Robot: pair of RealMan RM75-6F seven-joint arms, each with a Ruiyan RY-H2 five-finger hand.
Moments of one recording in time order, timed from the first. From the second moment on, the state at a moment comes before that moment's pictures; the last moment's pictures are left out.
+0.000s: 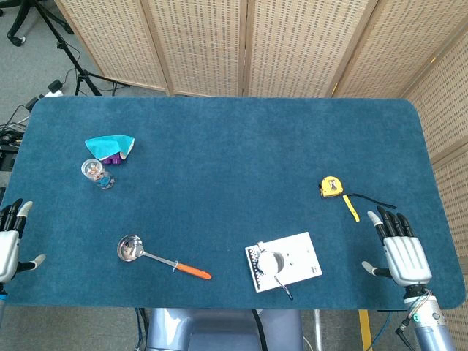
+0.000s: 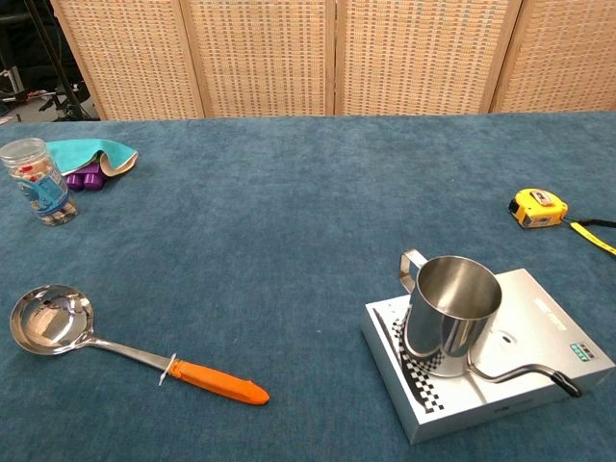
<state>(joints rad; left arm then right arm) -0.11 -1.10 -0.07 -1.74 1.27 1.40 0.26 0.17 -1.17 0.05 -1.70 -1.41 1.32 -0.21</state>
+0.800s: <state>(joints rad) -0.10 -1.10 -0.07 -1.75 1.27 1.41 0.26 0.18 -1.17 0.04 -1.69 -1.40 1.31 -0.20</state>
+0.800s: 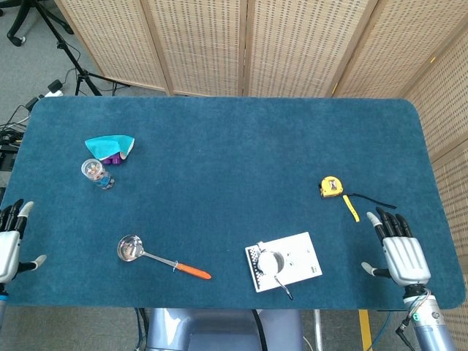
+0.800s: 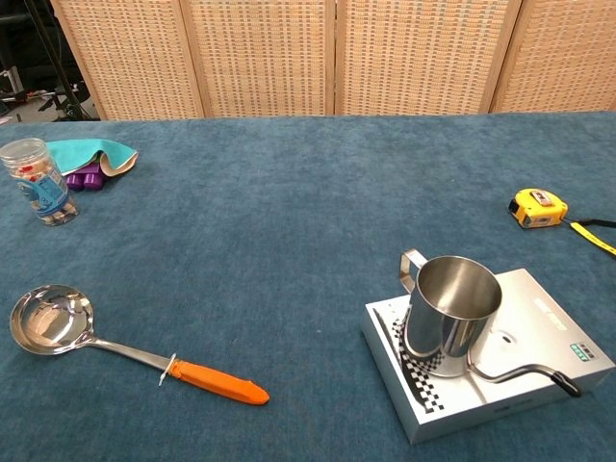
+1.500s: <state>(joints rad) -0.11 -1.11 -0.06 -1.76 1.29 1.42 0.26 0.34 -1.18 0.15 -1.71 -1.30 1.14 -0.26</state>
